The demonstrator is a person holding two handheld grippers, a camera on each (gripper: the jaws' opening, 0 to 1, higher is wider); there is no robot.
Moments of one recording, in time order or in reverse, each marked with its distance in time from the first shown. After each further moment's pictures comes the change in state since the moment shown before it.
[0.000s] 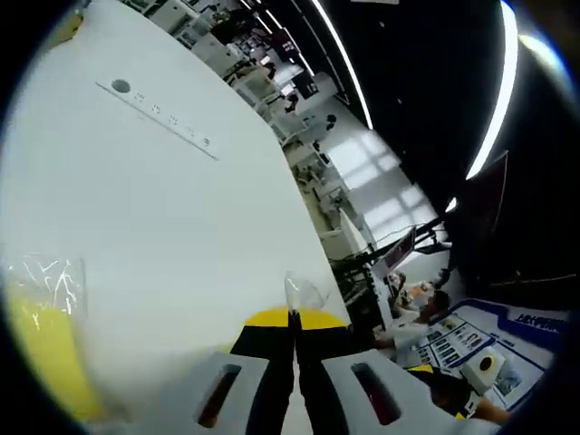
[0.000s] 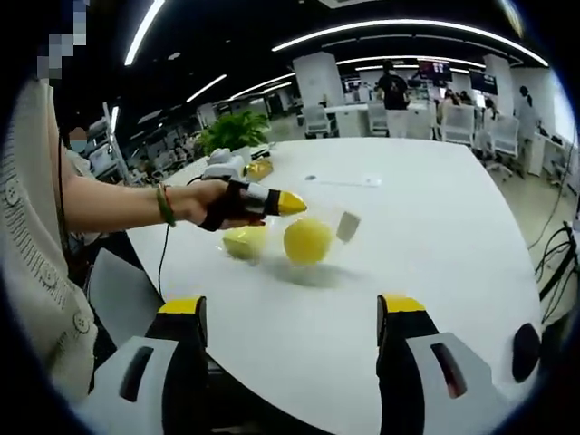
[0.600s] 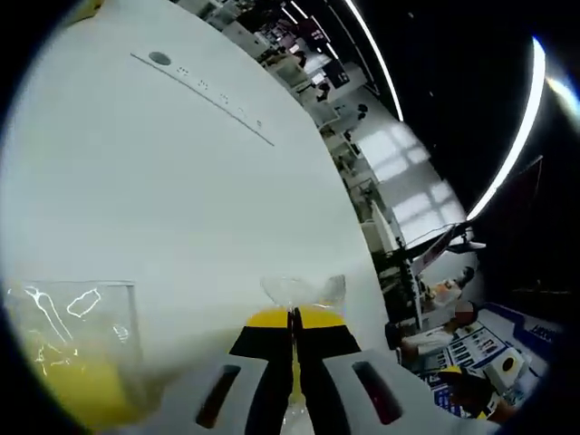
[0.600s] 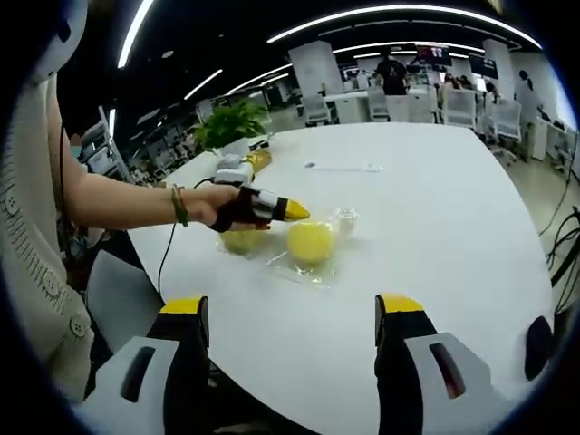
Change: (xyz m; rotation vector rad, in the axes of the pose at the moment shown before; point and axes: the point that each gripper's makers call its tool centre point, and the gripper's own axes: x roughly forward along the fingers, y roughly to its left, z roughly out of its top) left arm 0.010 0.069 -0.003 -0.029 0.052 0.137; right arm 0.019 -0.005 -0.012 0.046 0.041 0.023
